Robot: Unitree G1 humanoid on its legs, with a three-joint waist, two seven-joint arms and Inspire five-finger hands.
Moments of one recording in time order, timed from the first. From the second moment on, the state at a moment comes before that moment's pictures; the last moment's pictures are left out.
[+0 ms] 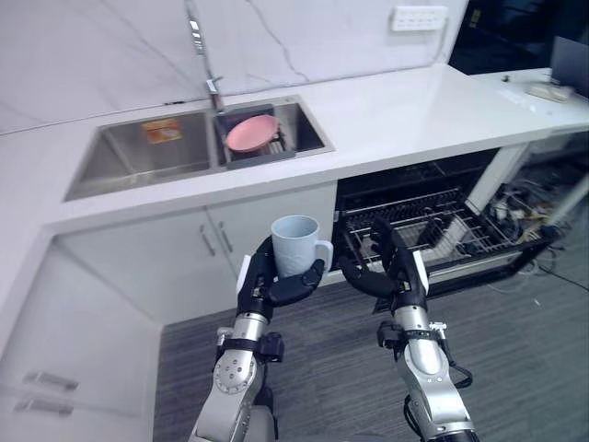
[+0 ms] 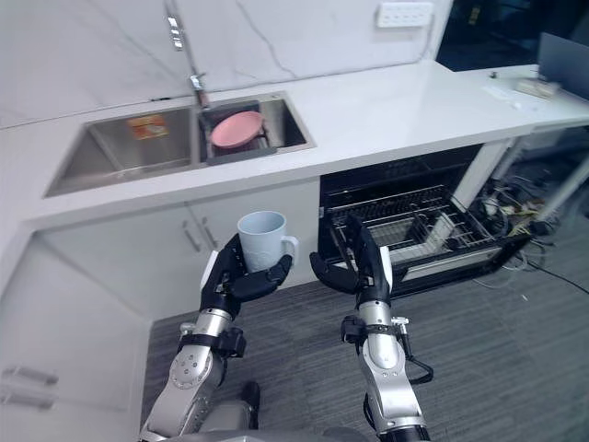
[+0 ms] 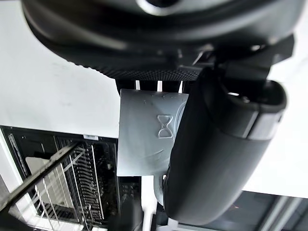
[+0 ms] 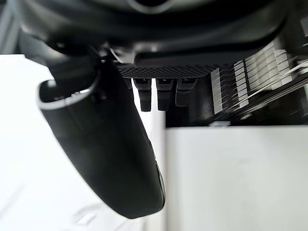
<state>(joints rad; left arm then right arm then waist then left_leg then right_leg) 0.18 0.05 -0.27 -0.10 -0.12 -0.13 0.17 0.13 -0.07 0.09 0.06 0.07 -0.13 -0.16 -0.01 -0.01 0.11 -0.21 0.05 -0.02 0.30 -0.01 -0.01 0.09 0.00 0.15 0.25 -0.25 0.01</state>
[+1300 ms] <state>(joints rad) 0.07 0.08 -0.22 0.02 -0.08 -0.15 0.18 -0.01 -0.15 0.34 -0.02 0.49 -0.13 0.10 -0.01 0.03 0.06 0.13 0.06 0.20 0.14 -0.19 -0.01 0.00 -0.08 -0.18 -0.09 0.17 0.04</state>
